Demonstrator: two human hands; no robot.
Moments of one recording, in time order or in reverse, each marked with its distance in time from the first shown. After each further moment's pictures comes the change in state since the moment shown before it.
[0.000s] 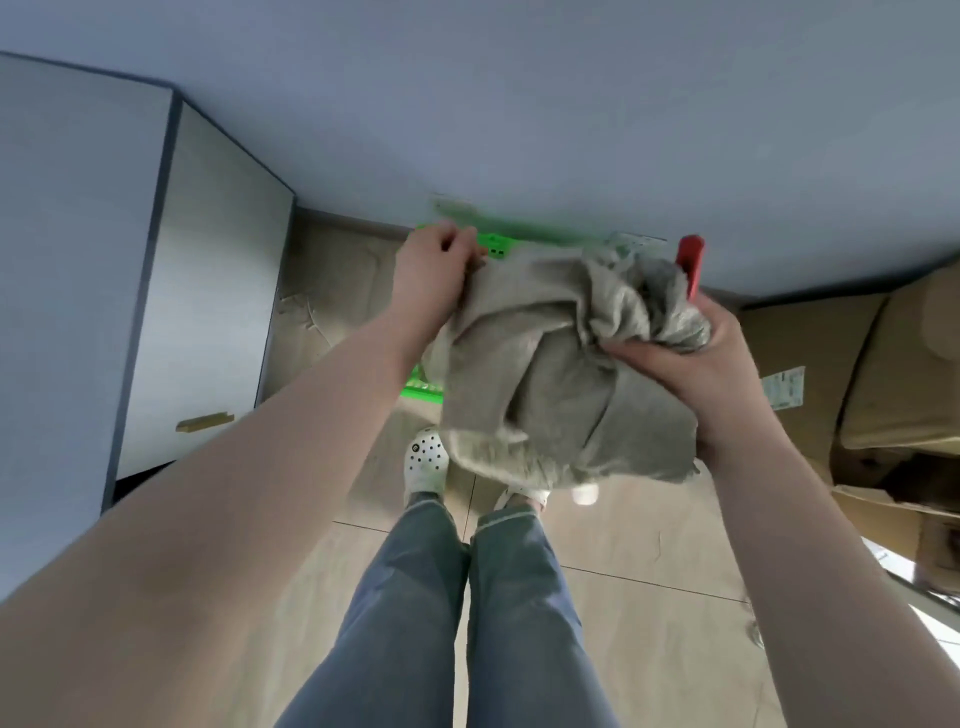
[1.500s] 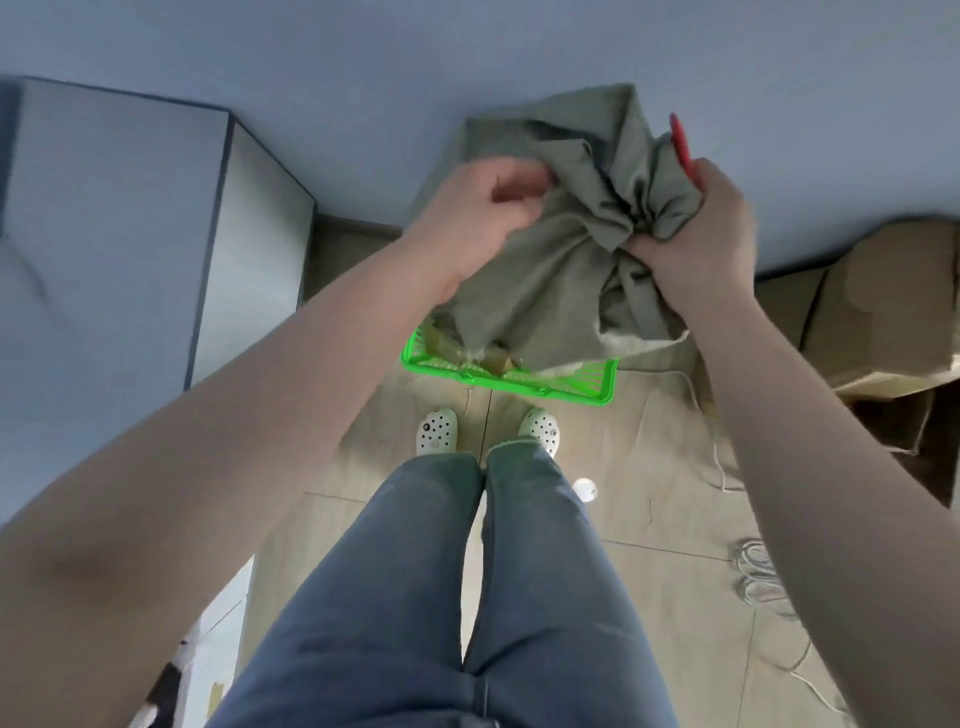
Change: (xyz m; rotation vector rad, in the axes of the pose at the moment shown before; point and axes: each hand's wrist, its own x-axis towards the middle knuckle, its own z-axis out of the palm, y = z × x) left_hand -0.114 0.118 -0.070 -0.195 -0.299 0.248; right_hand -0.018 -0.076 0.008 -0.735 0.368 -0.265
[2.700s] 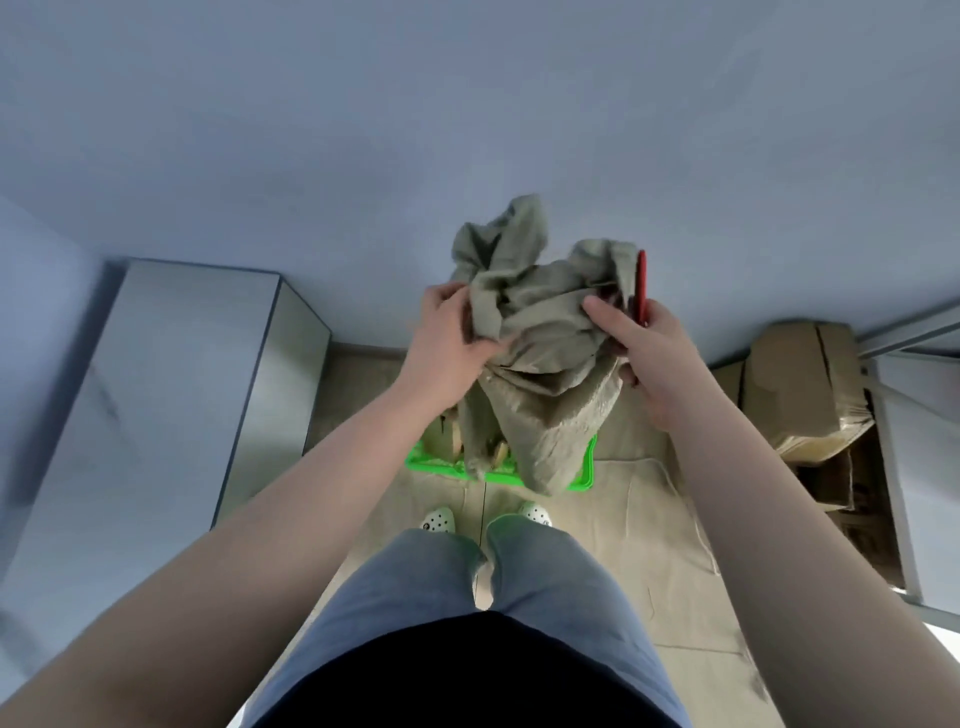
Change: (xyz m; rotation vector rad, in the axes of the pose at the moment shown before) left_hand -0.076 0.052 -0.018 0.340 0.197 0.182; right_hand -0.069 -0.084 -0.088 0.772 -0.168 0.340
